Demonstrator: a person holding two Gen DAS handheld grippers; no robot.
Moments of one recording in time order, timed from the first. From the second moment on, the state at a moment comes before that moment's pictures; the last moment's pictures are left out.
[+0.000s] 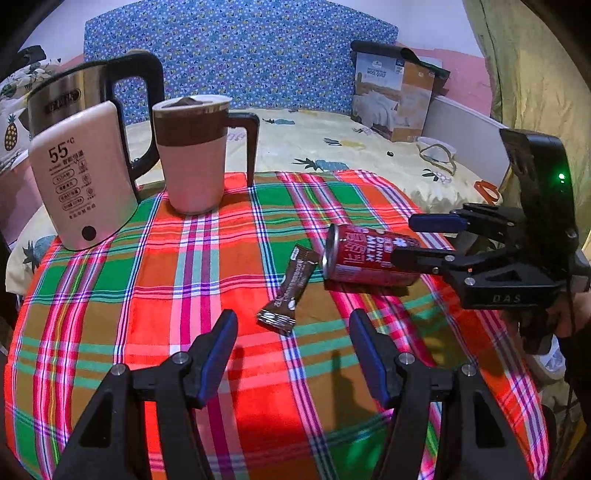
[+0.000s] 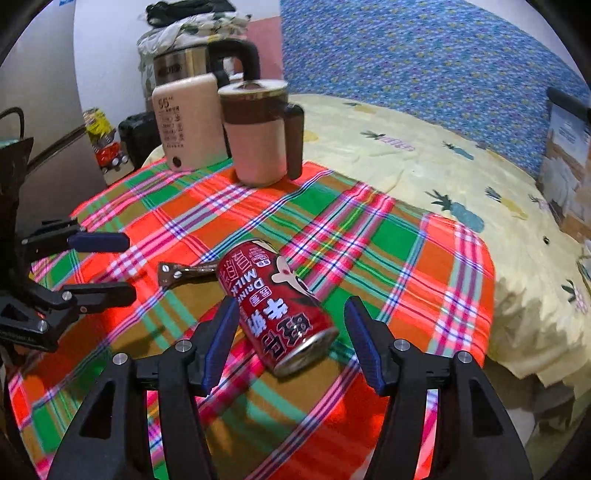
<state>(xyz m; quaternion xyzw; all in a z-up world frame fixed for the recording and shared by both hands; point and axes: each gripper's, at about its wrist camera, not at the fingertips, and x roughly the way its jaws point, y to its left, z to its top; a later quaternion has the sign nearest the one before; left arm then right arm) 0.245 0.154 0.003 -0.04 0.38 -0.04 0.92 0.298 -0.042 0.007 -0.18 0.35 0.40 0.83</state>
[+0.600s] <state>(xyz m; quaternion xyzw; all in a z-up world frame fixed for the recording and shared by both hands) 0.275 0.146 -0.009 -0.03 0.39 -0.06 0.92 0.295 -0.047 -0.003 -0.15 0.40 0.37 0.82</state>
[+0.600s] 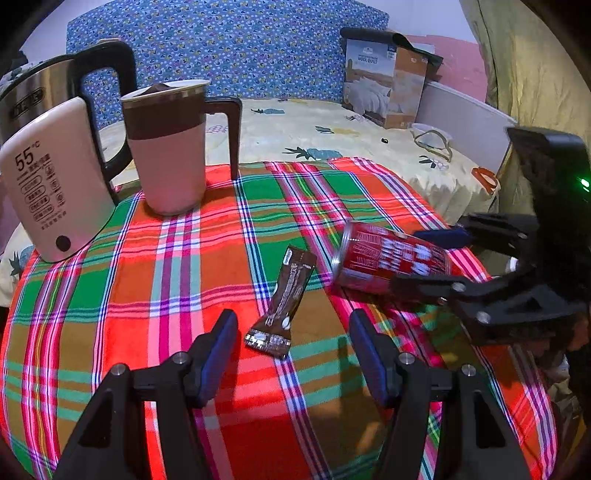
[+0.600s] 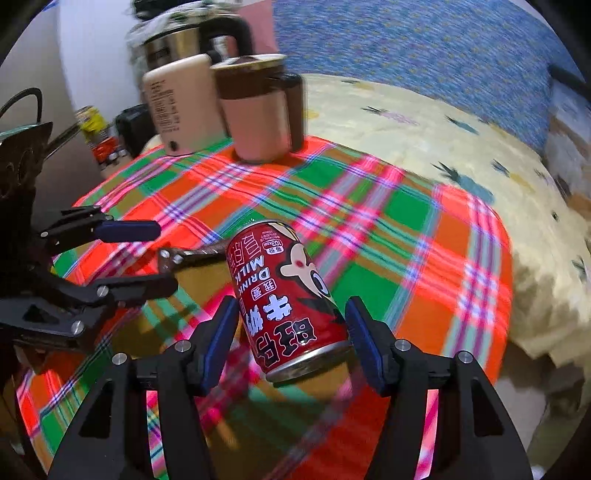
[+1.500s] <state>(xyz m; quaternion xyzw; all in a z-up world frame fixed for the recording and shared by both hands) 0.255 0.116 -0.029 -0.03 0.43 -0.01 0.90 0.270 -0.073 -0.017 -0.07 0.44 0.35 0.82</state>
